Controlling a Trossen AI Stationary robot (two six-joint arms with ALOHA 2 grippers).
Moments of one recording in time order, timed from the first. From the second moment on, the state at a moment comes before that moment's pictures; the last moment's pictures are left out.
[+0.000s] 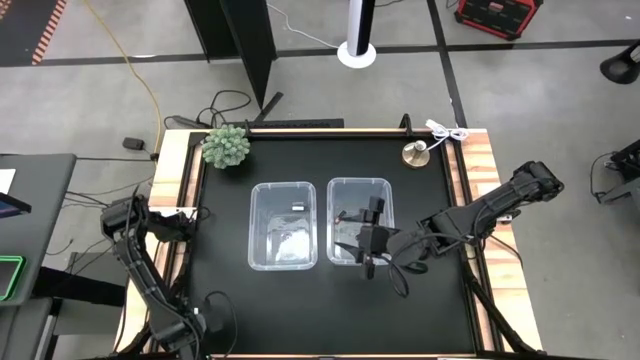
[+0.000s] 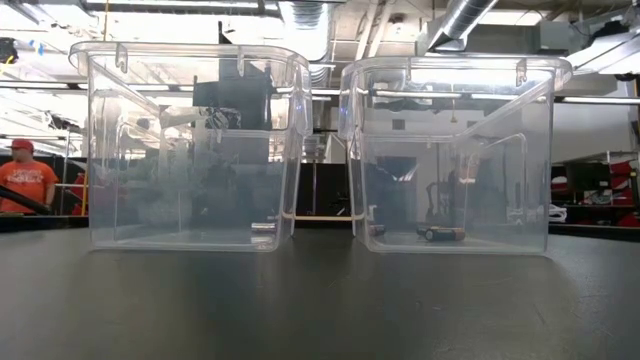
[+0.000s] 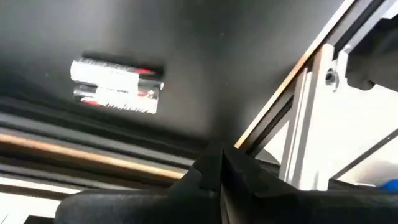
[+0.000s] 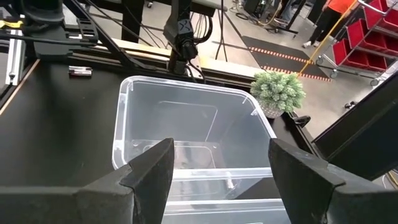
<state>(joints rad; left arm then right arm) -1.12 1.75 1.19 -0.90 0.33 -1.53 0.46 1.43 1.23 -0.26 0.71 0.00</state>
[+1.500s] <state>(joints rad) -1.15 1.75 1.01 -0.71 0.31 -1.70 0.46 1.43 1.23 -0.25 0.71 0.00</state>
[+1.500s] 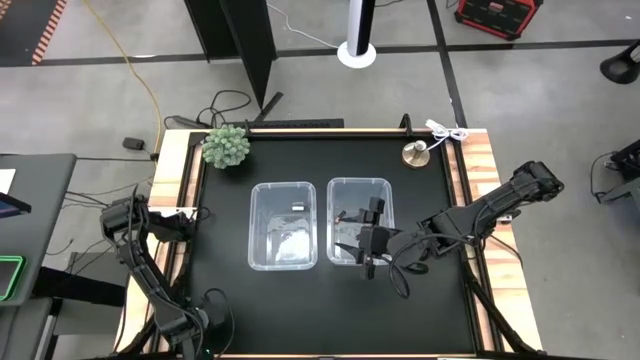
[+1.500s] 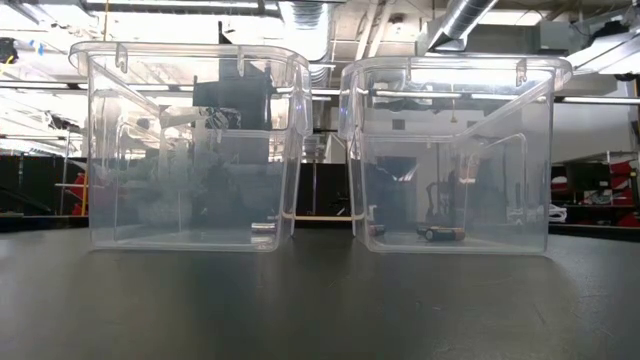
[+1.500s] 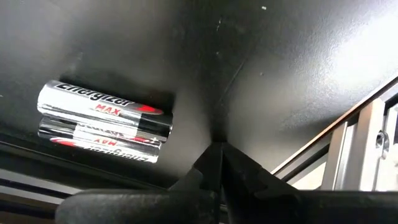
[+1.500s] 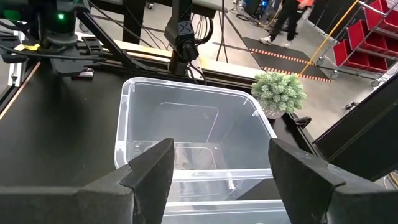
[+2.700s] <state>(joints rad) -1.09 1.75 1.09 -1.00 0.34 -1.51 0.46 1.43 1.23 -0.25 0.71 0.00</state>
